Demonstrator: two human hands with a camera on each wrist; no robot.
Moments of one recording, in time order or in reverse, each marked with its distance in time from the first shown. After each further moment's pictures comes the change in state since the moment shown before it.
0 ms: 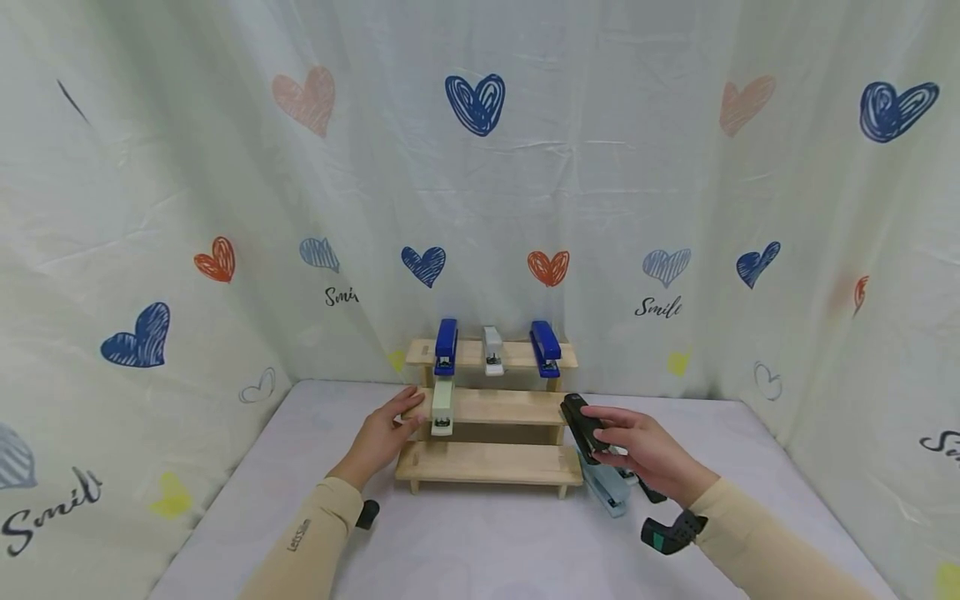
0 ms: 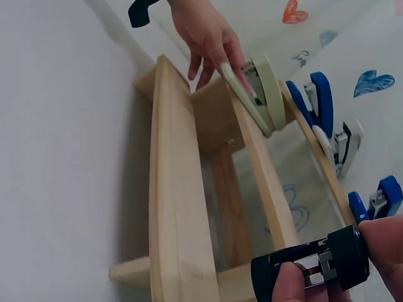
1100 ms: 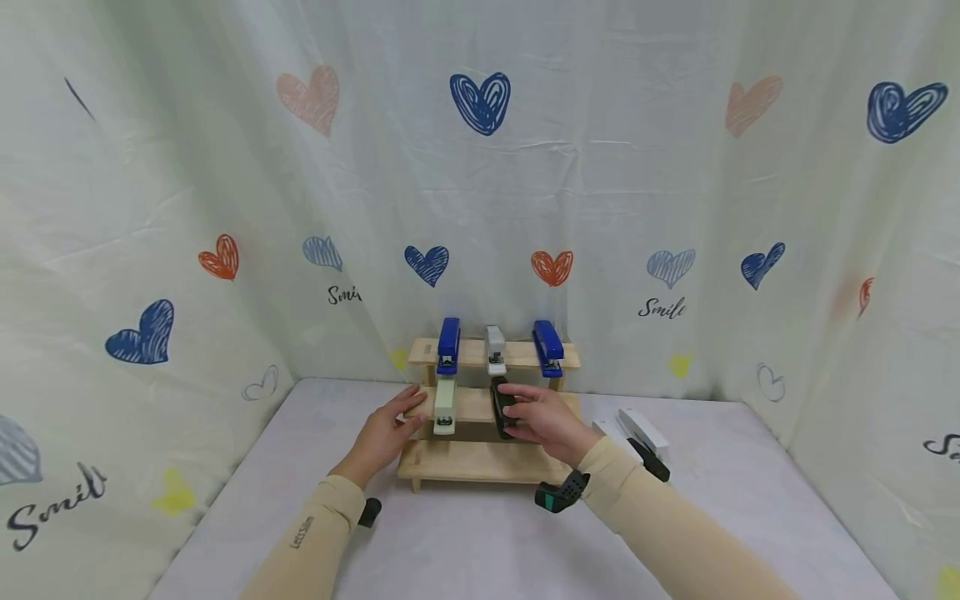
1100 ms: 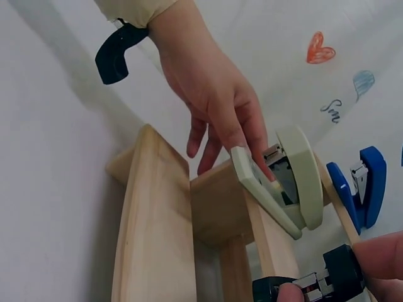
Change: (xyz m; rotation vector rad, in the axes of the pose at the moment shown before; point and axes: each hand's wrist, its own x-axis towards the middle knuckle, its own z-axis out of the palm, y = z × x) left_hand -0.001 0.000 0.001 0.015 0.027 0.035; right_hand 0.060 -0.026 0.112 0.087 -0.047 -0.007
